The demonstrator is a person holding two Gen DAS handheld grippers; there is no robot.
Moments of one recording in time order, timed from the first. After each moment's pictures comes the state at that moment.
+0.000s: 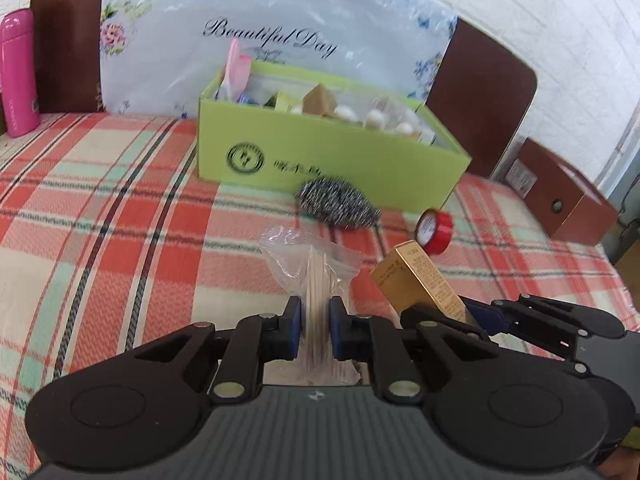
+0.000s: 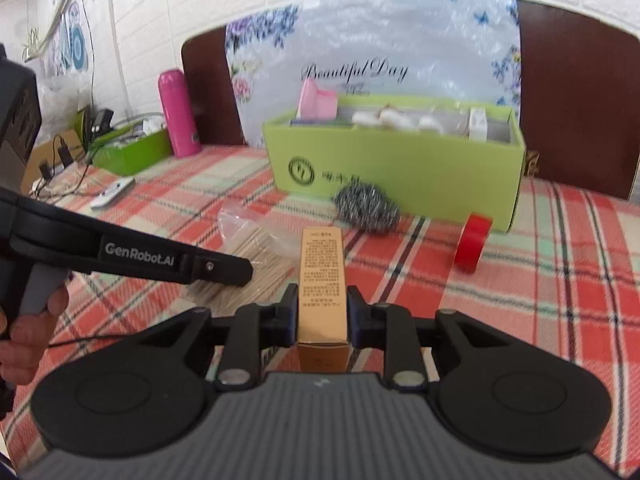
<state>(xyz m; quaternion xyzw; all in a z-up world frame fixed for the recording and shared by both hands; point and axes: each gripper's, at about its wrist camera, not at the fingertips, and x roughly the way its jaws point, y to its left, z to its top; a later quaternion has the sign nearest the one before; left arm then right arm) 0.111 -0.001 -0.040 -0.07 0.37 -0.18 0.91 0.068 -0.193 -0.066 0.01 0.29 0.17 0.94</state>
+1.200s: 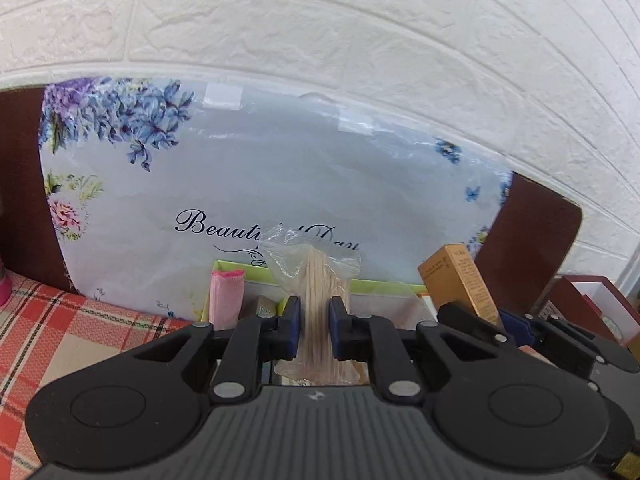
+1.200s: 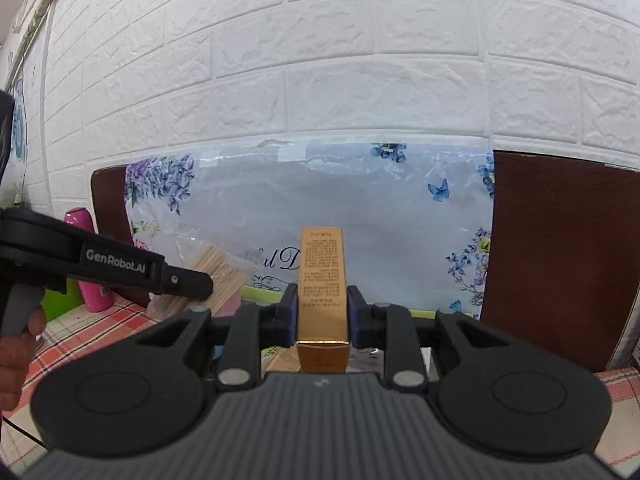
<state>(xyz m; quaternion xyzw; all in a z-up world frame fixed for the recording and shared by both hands) 0.278 -0.011 0.044 -0.07 0.27 -0.15 0.95 0.240 -0.205 -0.001 0.00 0.16 0.10 0.98</state>
